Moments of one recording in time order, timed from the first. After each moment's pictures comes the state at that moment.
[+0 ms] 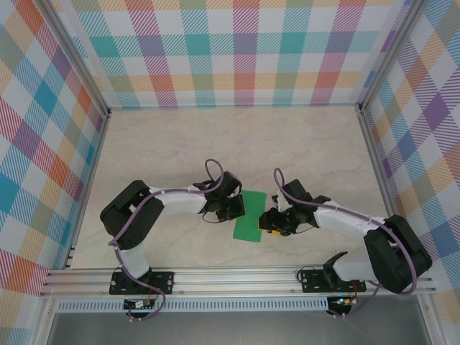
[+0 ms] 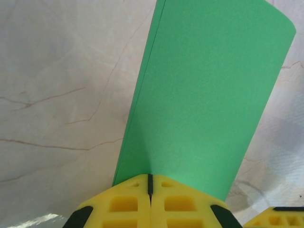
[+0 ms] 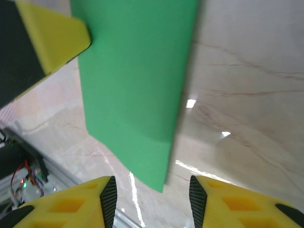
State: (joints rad) left arm -0.82 1.78 0.95 -0.22 0.27 -1.04; right arm 0.58 1.28 0.53 -0.41 -0.54 0.74
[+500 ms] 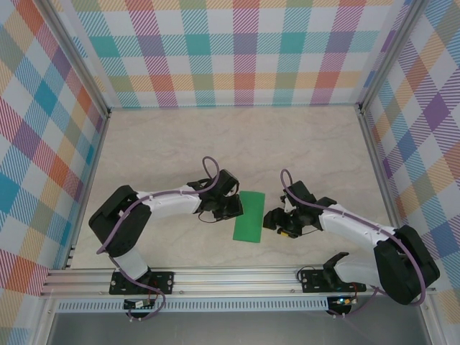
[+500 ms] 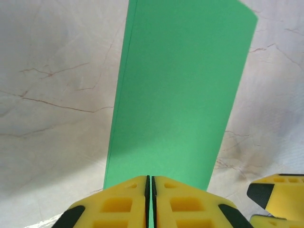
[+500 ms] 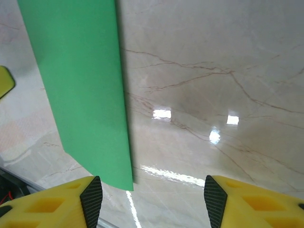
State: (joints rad) left arm -0.82 1.68 0.95 -0.32 0.25 -0.98; right arm 0.58 1.20 0.53 -0.51 -0.41 0.81
